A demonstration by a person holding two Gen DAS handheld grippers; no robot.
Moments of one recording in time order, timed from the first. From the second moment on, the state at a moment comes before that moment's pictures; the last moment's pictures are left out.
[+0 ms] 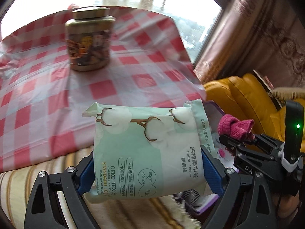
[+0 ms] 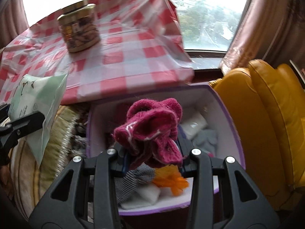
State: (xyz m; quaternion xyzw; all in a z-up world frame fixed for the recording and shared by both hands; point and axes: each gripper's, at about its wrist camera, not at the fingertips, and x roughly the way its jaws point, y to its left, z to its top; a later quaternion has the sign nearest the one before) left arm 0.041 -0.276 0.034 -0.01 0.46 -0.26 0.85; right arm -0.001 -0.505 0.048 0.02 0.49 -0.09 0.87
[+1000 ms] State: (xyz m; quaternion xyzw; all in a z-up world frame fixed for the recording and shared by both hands) left arm -0.026 -0.304 0.020 0.07 0.51 -0.29 0.80; right arm -0.080 -0.512 0.044 0.08 0.49 -0.13 0.86
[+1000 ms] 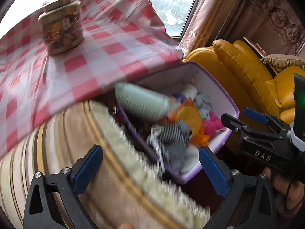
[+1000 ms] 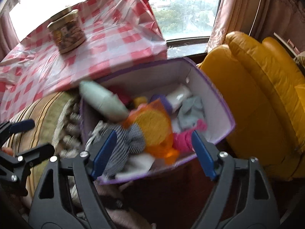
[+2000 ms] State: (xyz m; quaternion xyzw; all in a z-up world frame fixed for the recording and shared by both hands) left arm -0.050 -0.290 0.014 0.08 0.48 -0.26 0.83; right arm -0.106 -0.496 0.028 0.09 0.50 -0.18 0.85
